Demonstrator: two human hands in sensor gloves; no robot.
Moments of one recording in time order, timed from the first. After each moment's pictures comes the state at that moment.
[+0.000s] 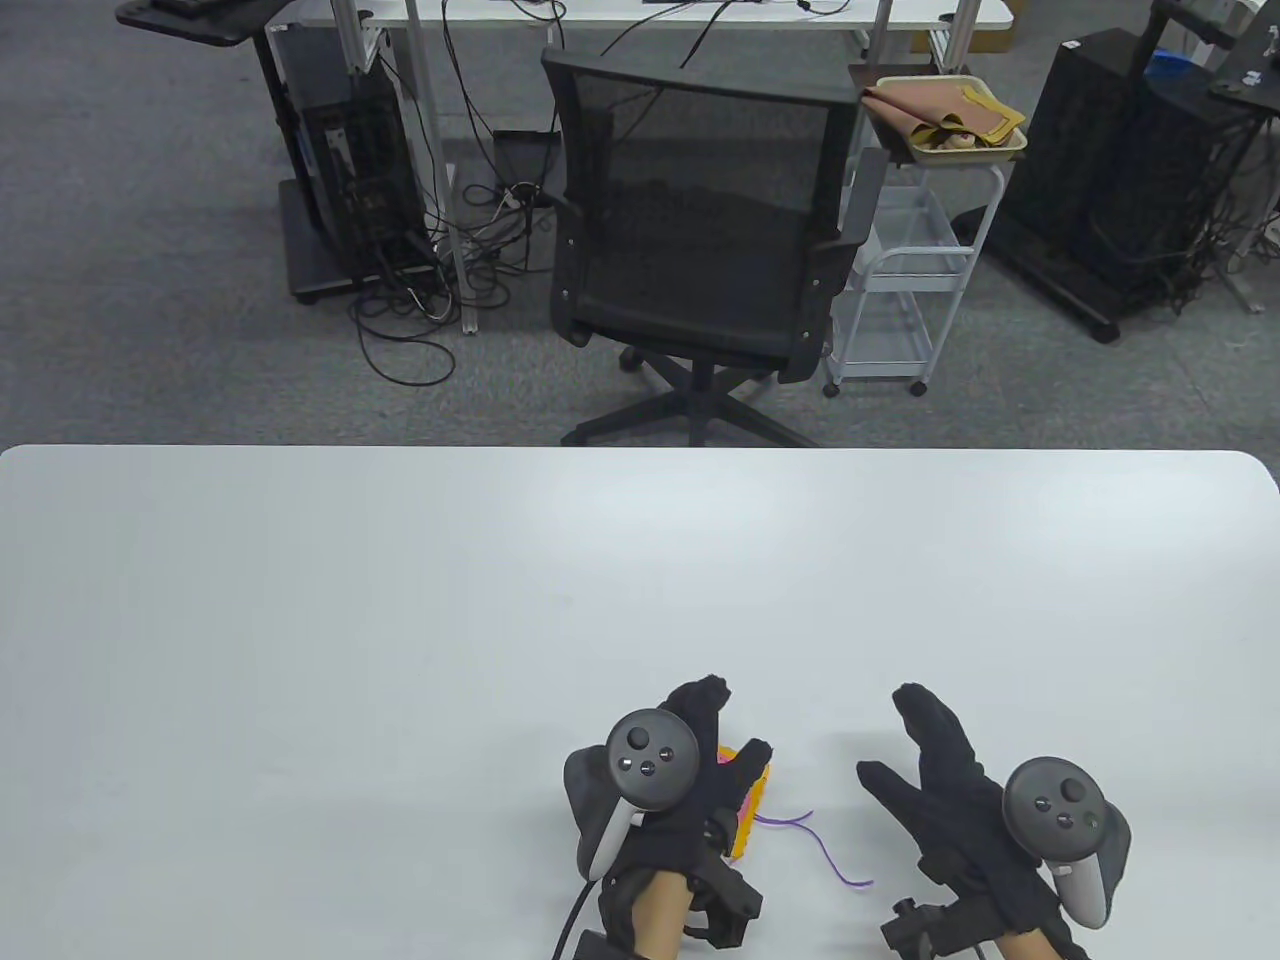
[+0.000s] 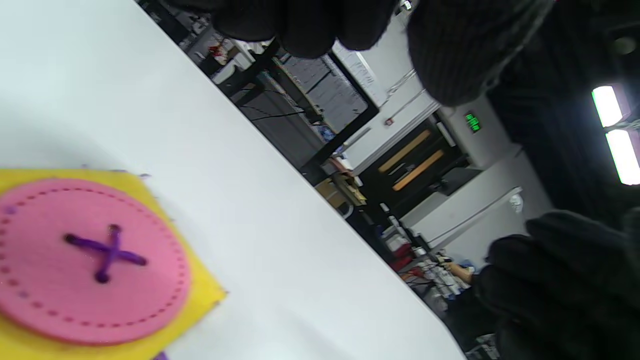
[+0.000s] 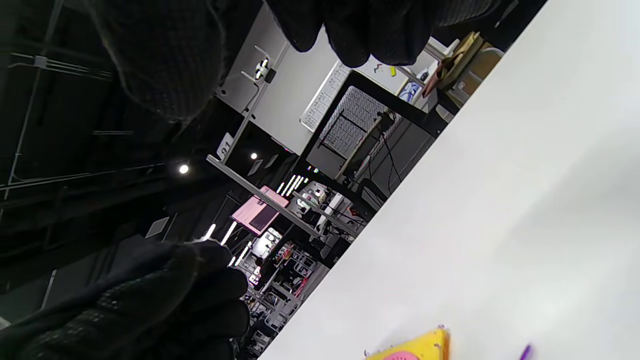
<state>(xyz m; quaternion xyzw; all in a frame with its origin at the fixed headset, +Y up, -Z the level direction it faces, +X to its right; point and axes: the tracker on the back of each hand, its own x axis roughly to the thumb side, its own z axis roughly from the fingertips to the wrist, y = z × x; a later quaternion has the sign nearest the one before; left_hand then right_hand) -0.019 -0.695 -0.288 0.00 -0.08 0.43 0.90 0.257 -0.697 -0.270 0.07 -0.05 0.88 0.48</state>
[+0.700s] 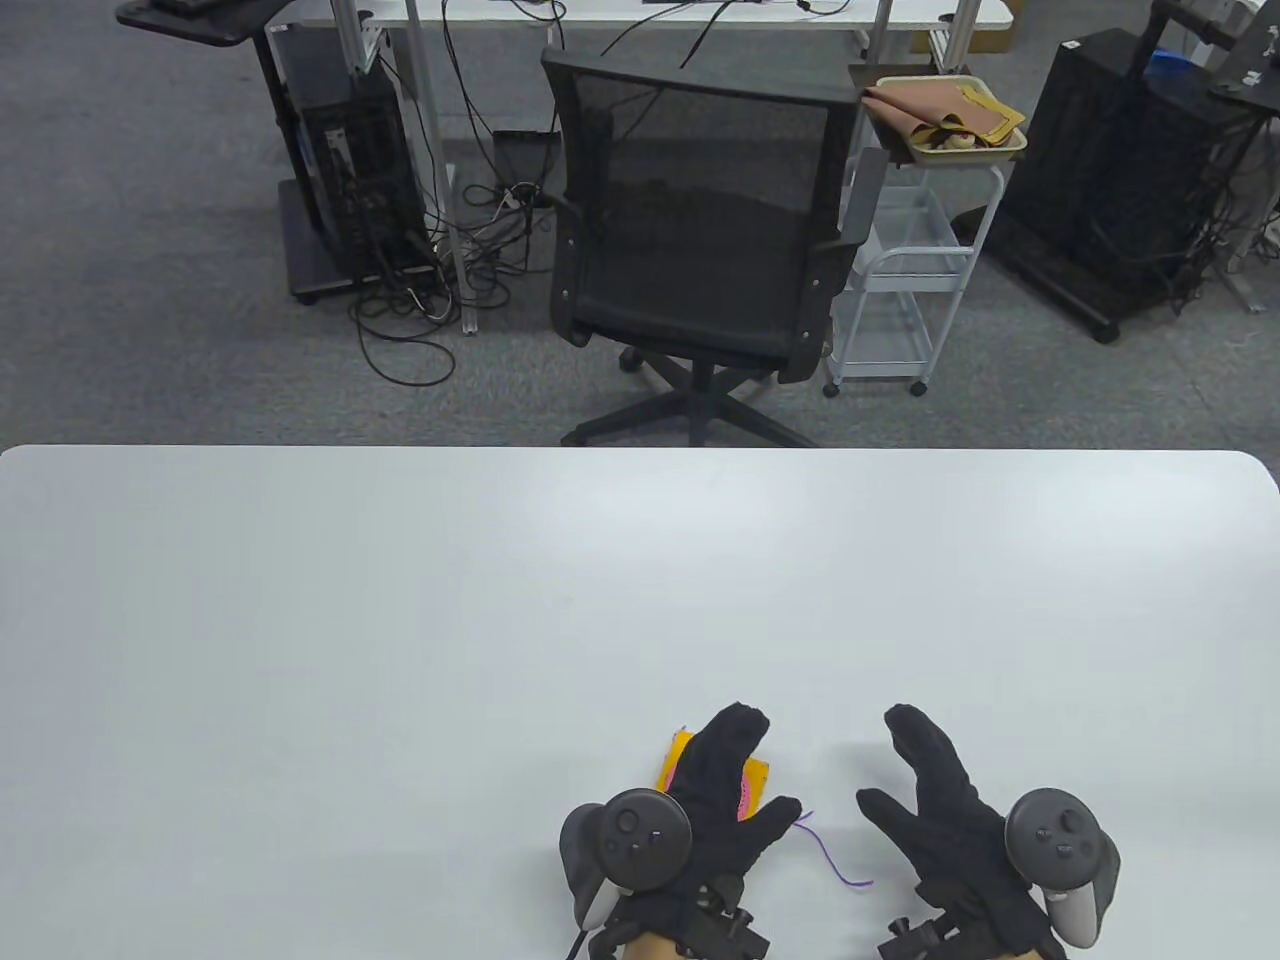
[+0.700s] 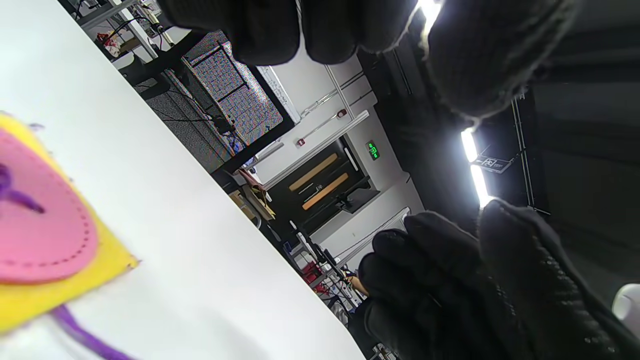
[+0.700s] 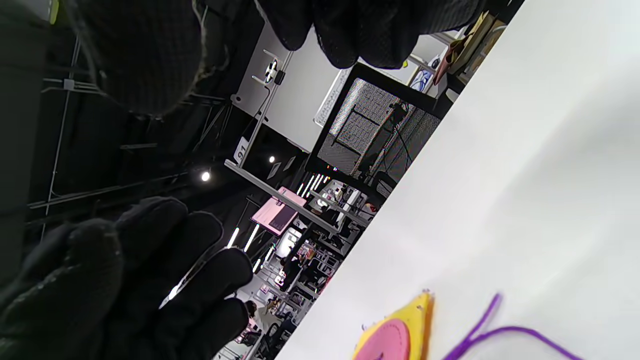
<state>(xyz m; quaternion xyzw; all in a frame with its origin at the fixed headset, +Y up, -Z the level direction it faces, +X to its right) -0.013 -0.730 -0.267 0.09 -0.19 0.47 0.86 0.261 -0.738 -0.268 0.09 -0.05 0.86 0.50</state>
